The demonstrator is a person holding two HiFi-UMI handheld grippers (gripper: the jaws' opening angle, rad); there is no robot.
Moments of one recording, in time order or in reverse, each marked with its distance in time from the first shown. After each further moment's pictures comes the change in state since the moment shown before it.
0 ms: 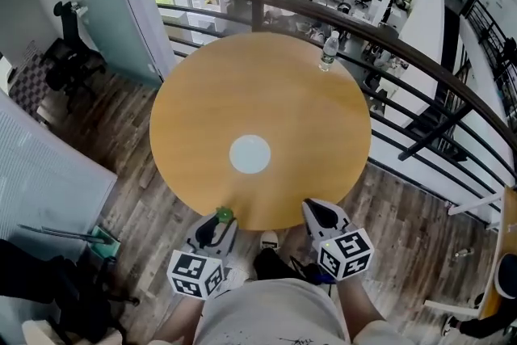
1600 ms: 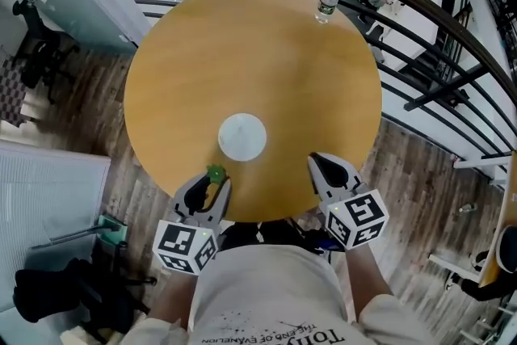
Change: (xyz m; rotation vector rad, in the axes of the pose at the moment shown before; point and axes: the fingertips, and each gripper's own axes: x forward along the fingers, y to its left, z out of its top) left arm 0.121 0.059 0.062 0.023 0.069 -0.055; right arm 0.097 -0.094 0.033 0.047 0.049 -0.065
